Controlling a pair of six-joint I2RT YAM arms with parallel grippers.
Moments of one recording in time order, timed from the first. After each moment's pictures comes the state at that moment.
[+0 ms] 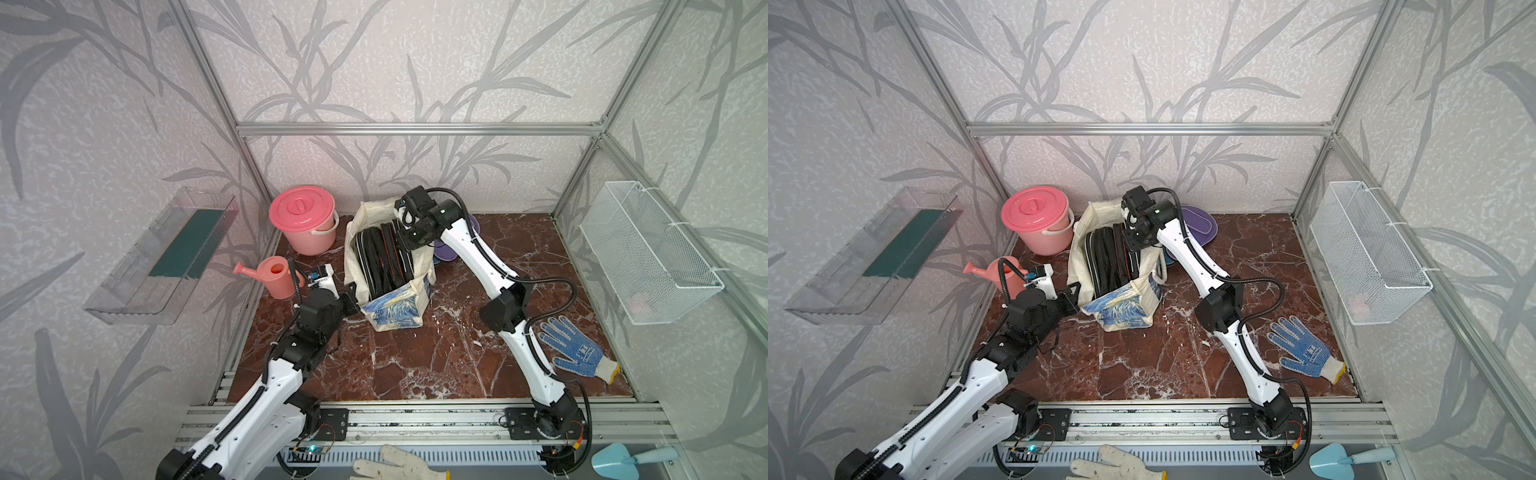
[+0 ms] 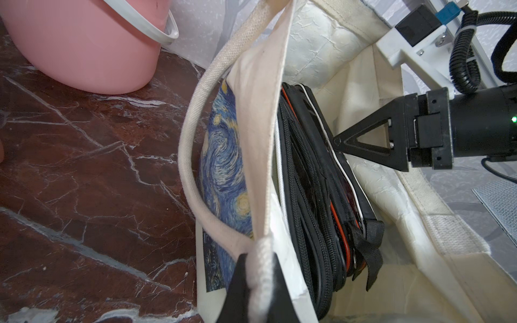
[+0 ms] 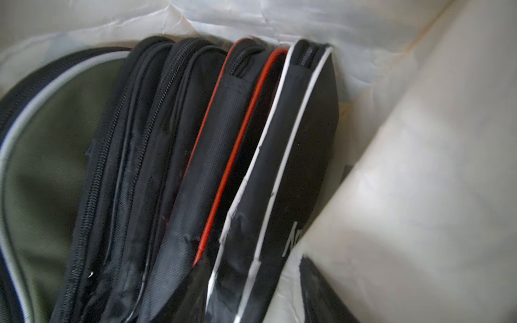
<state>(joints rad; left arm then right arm) -0.37 0.80 0.47 -0.02 -0.08 -0.62 0.65 2.49 2.77 -1.28 -0.05 0.14</state>
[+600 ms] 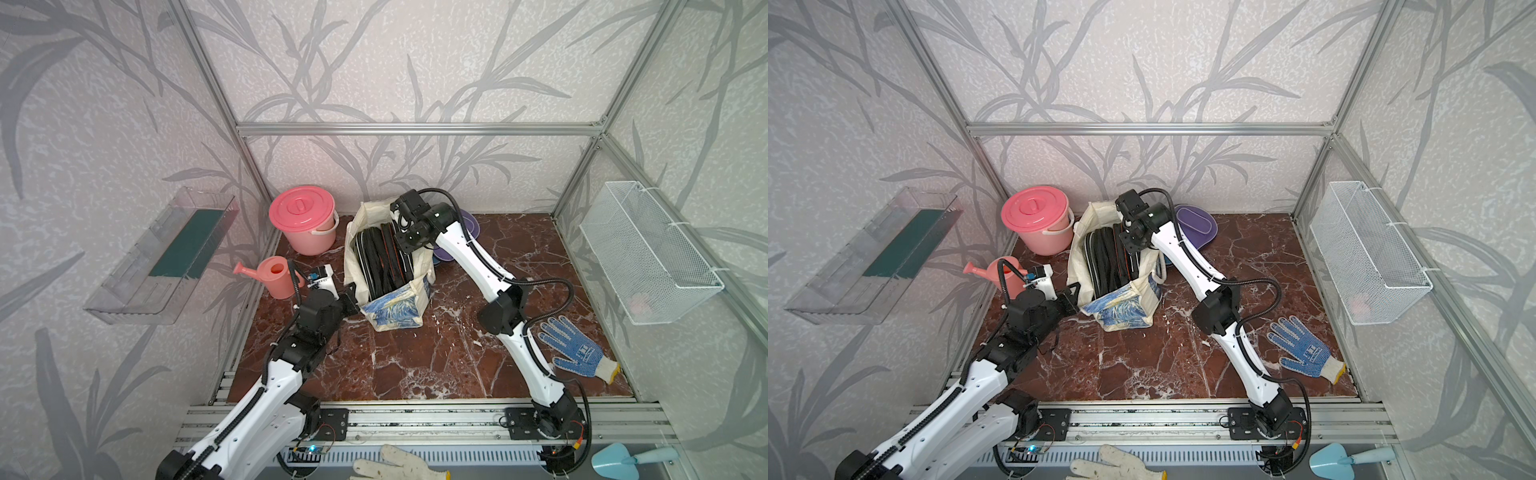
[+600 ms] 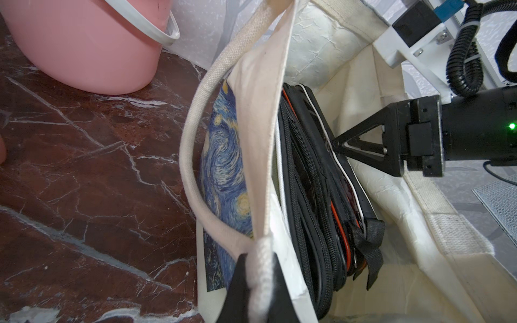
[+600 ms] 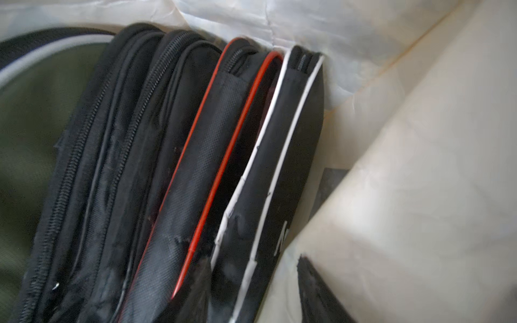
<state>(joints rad) -0.37 0.79 0.46 -0.02 -0.09 -0.62 0.69 2.49 2.77 -1.29 0.09 0.08</state>
